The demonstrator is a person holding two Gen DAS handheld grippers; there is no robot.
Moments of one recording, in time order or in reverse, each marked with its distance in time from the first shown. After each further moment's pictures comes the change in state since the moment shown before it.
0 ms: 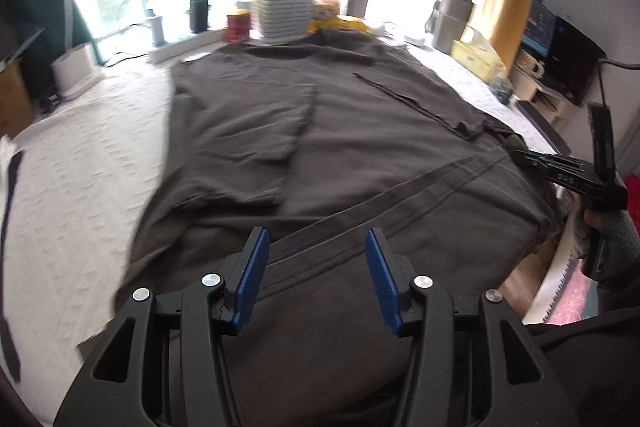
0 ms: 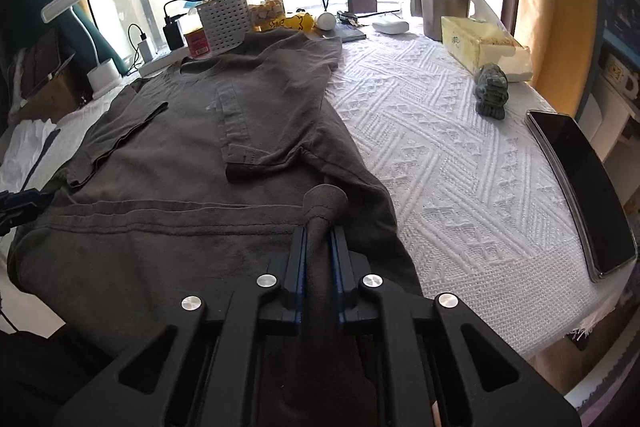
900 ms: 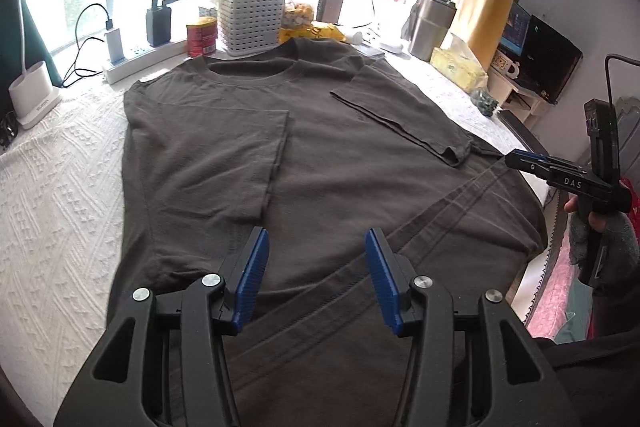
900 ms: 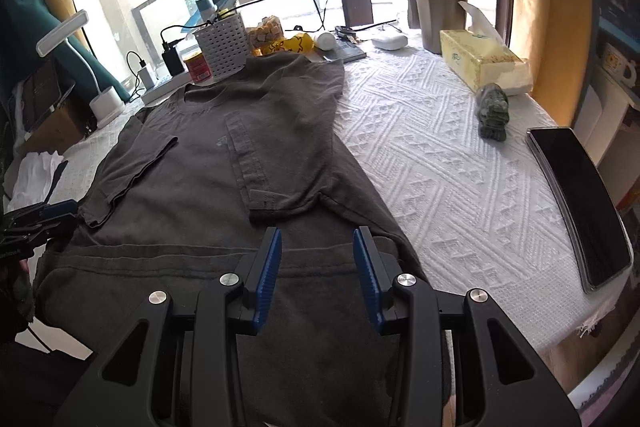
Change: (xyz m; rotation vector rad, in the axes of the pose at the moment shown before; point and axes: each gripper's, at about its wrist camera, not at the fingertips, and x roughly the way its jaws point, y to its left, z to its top) left arm 0.039 -0.004 0.050 0.070 0.028 -0.156; right arm -0.014 0.002 0.027 0.079 -0.009 0.015
